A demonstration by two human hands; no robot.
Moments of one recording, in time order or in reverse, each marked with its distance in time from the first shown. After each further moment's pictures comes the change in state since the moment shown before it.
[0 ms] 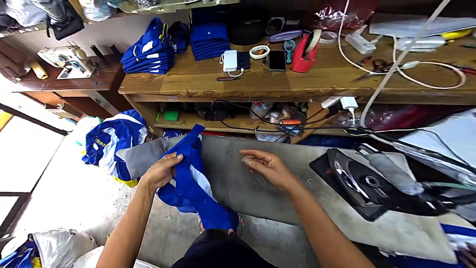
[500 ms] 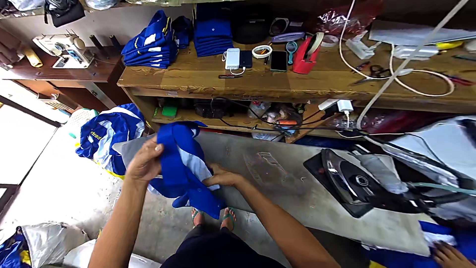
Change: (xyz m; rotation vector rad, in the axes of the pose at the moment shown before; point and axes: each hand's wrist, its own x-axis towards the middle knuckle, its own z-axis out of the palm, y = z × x) left_hand -0.019 0.039 0.024 -0.123 -0.116 0.465; right_hand 0.036 0.016 0.110 0.130 -0.508 0.066
